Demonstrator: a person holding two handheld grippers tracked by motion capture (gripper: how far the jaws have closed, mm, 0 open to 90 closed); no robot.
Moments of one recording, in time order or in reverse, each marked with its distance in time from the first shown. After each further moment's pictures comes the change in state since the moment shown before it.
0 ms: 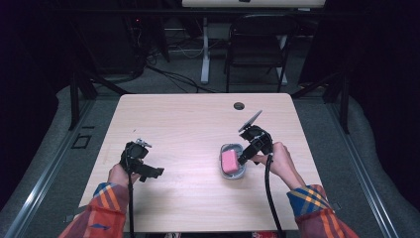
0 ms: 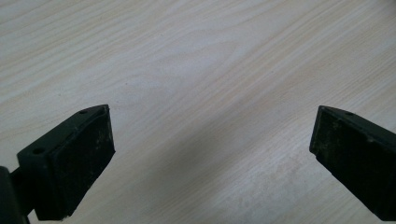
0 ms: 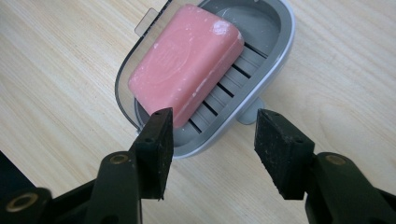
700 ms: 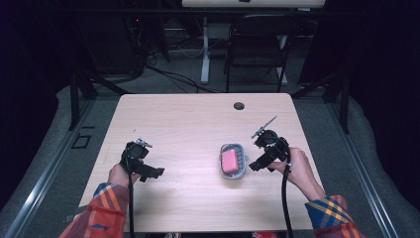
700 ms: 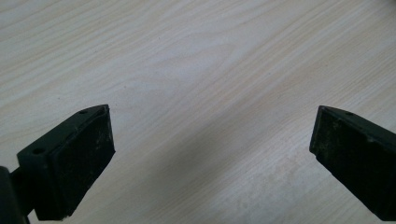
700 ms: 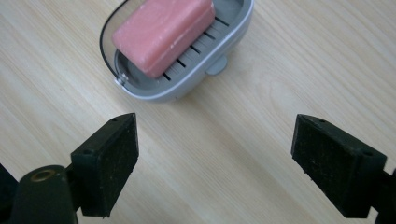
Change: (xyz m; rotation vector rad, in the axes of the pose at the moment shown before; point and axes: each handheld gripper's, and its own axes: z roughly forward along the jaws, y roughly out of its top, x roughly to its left) left arm -0.002 0.000 -0.001 -0.007 -0.001 0.009; right arm 0.003 -0.045 -0.032 -0.107 -0.139 -0.131
